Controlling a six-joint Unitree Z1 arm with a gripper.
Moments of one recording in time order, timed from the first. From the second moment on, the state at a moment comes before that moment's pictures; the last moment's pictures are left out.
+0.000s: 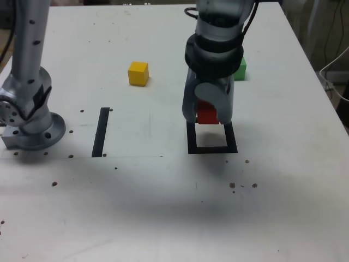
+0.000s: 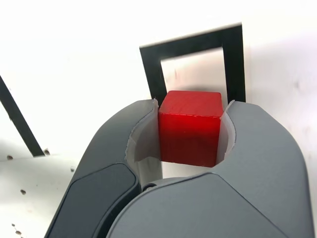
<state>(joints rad) -0.17 2.01 -1.58 1.26 0.16 -0.05</state>
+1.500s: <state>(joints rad) -0.11 2.09 -1.53 1.17 0.07 0.01</state>
